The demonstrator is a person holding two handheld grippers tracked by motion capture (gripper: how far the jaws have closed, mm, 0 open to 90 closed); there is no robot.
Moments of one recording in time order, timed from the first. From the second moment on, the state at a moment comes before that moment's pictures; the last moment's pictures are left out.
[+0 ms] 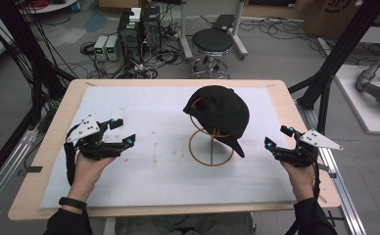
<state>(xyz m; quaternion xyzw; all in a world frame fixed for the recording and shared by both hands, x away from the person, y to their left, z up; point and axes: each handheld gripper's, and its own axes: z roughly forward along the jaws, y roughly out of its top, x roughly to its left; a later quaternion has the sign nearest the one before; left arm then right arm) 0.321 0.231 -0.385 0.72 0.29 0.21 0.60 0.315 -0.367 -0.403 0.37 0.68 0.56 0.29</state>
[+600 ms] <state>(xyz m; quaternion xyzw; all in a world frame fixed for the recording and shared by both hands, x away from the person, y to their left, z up) 0.330 0.241 -0.418 0.74 0.33 0.22 0.54 0.312 -0.367 -0.417 0.41 0.68 0.53 0.28</state>
